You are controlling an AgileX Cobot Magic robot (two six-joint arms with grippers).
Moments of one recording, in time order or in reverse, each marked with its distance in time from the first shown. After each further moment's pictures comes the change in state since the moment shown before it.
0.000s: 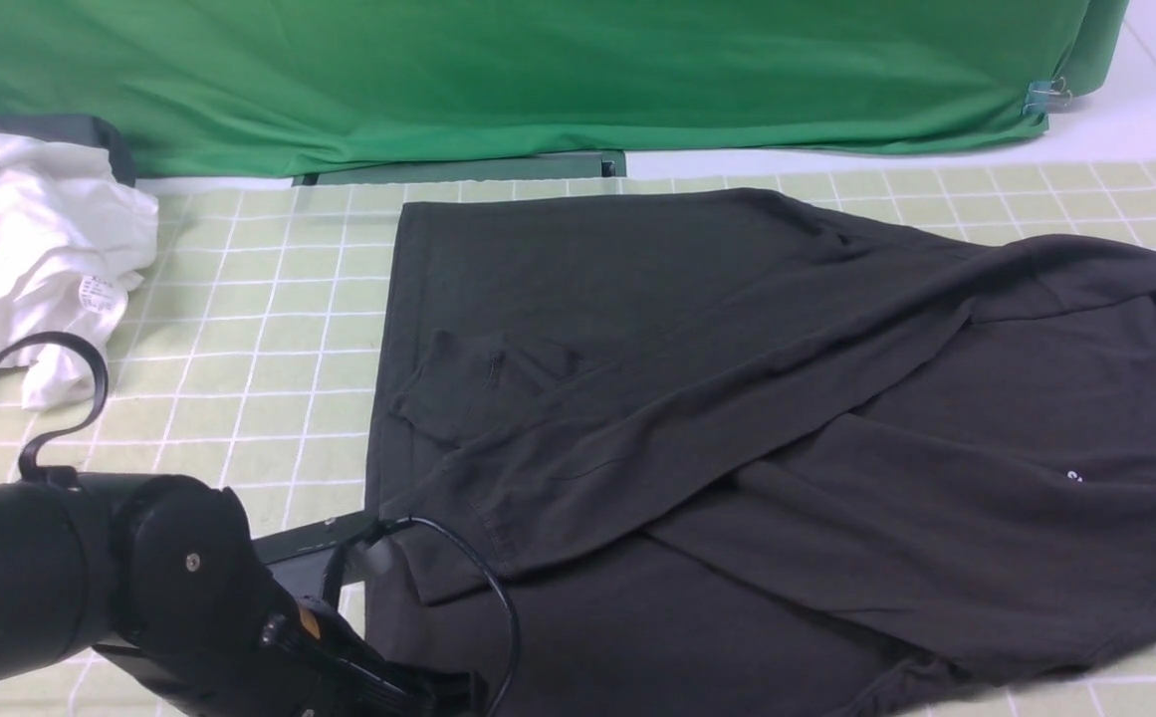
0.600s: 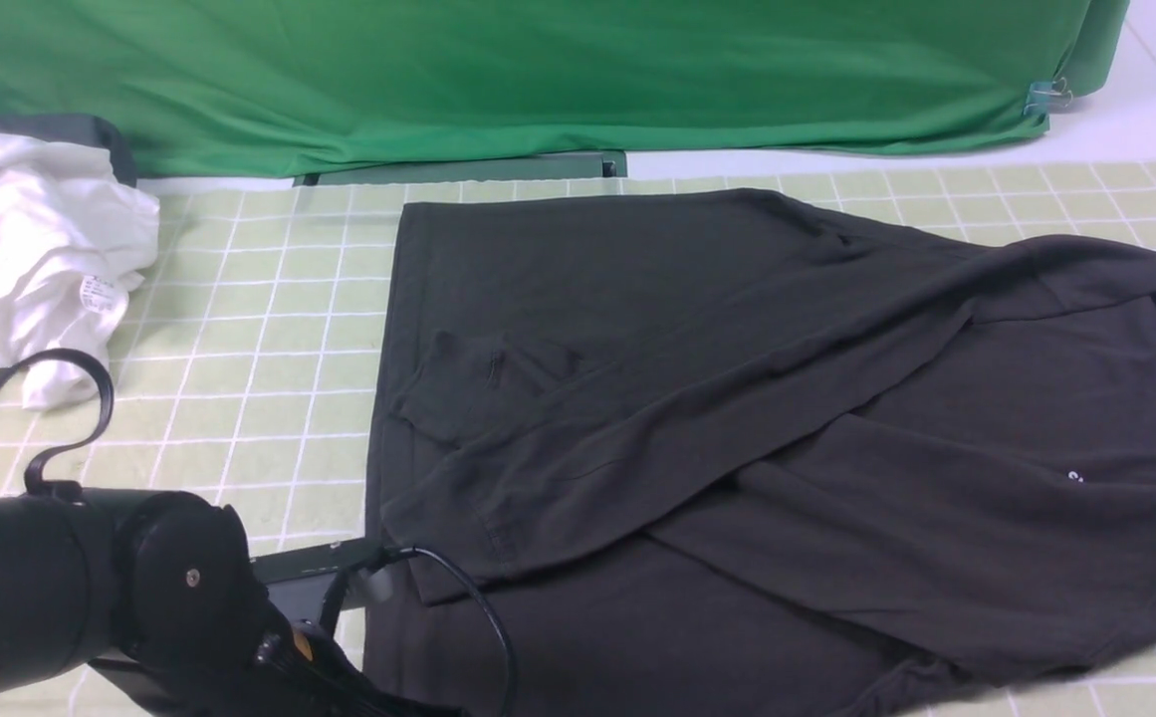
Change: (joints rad) right arm 0.000 0.000 0.000 0.000 0.017 -0.002; left arm 0.000 0.007 0.026 -0.012 0.018 0.095
